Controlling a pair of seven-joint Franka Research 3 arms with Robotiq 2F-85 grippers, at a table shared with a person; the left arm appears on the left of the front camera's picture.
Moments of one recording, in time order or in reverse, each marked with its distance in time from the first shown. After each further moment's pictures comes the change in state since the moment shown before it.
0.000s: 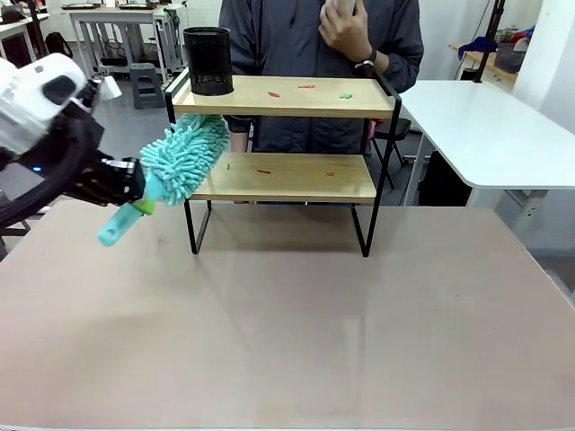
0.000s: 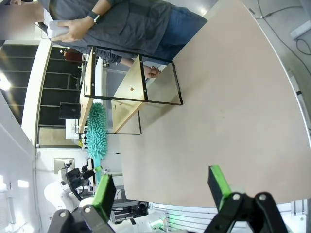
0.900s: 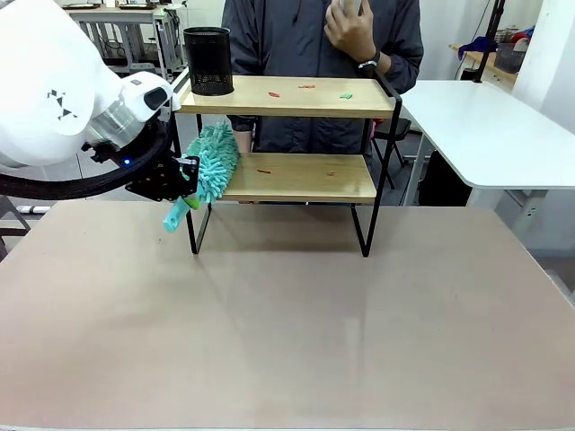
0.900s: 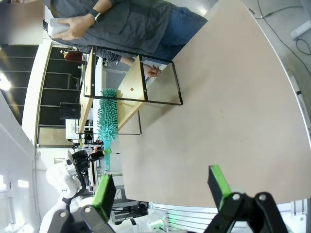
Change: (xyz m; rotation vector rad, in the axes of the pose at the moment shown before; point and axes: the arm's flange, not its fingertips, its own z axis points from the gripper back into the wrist) left arm 0.064 -0.027 -0.084 0.064 0.077 0.089; right arm 0.000 0.000 0.000 0.000 0.000 0.000
